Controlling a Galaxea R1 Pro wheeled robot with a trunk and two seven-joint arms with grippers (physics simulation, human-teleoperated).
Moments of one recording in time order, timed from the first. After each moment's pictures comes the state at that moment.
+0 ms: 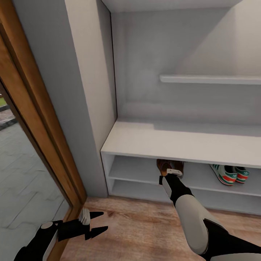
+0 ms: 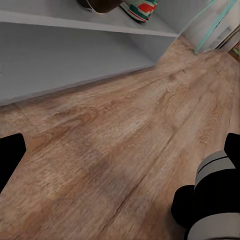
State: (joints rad) left arm -0.38 0.14 0.11 -0.81 -0.02 0.05 -1.32; right arm -0.92 0.17 -0.41 -0.42 0.25 0.44 -0.28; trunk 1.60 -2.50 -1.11
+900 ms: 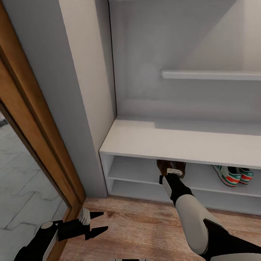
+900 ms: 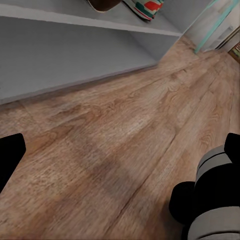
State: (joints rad) left arm -0.38 0.14 0.11 -0.81 -0.02 0.05 -1.32; right arm -0.92 0.17 -0.41 -0.43 0.26 0.44 -0.28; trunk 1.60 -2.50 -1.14
